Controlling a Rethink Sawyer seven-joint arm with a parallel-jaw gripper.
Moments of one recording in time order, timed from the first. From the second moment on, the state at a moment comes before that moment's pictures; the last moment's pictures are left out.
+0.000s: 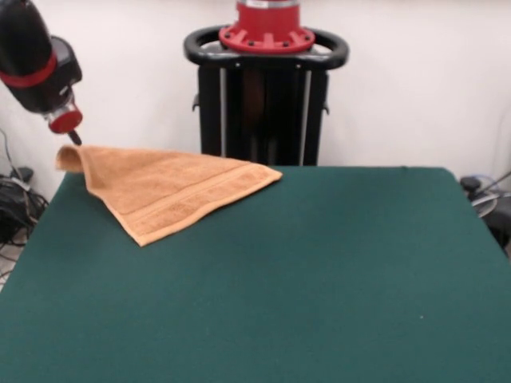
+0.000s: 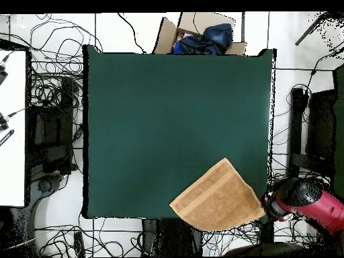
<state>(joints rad) -0.77 -0.48 -0.24 1.57 -0.27 0.86 1.93</state>
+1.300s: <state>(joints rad) -1.38 -0.87 0.49 2.06 -0.12 0.78 1.46</state>
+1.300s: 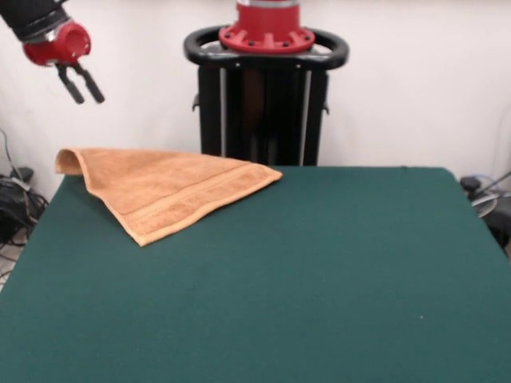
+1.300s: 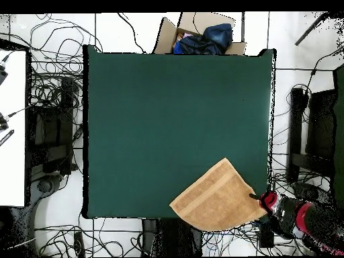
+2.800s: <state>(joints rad) -1.78 -0.97 1.43 2.28 -0.40 0.64 1.01</state>
